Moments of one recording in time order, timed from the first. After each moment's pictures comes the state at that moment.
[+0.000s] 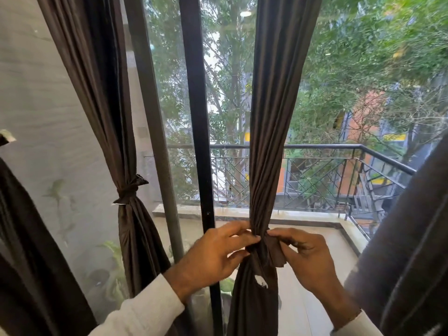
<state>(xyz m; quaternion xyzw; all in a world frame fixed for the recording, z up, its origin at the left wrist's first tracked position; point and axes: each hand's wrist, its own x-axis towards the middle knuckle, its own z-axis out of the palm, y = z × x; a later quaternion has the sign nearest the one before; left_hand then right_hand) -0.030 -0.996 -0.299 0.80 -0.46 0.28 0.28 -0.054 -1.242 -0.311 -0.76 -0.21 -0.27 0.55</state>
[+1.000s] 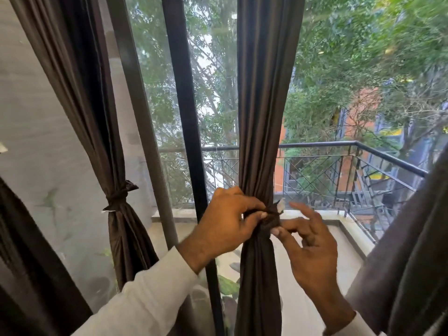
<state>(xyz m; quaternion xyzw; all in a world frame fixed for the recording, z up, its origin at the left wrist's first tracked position) -0.024 -1.049 -0.220 0.84 -0.36 0.31 0.25 -0.067 -1.235 -0.293 -0.68 -0.13 -0.38 0.61</state>
